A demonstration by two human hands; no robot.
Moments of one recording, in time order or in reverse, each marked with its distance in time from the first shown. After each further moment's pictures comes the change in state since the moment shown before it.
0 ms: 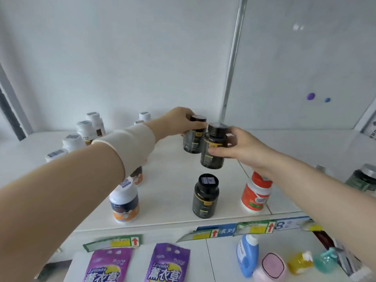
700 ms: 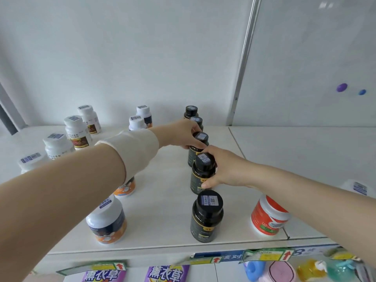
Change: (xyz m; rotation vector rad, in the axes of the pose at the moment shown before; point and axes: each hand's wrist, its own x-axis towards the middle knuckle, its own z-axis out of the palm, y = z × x) left_hand 0.047 -0.033 0.026 0.146 -0.217 -0.097; right_hand 0.051 0.027 0.025 -0.465 -0.317 -0.004
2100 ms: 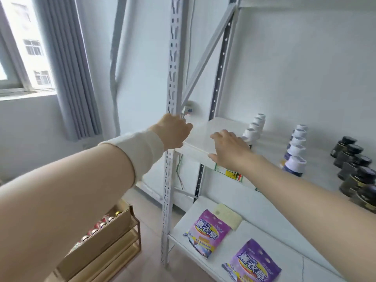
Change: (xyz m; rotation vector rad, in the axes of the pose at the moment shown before) left_hand -0.483 -0.124 -0.075 1.223 0.297 -0.576; right_hand -0.118 -0.303 0.219 -0.735 0.108 -0.578
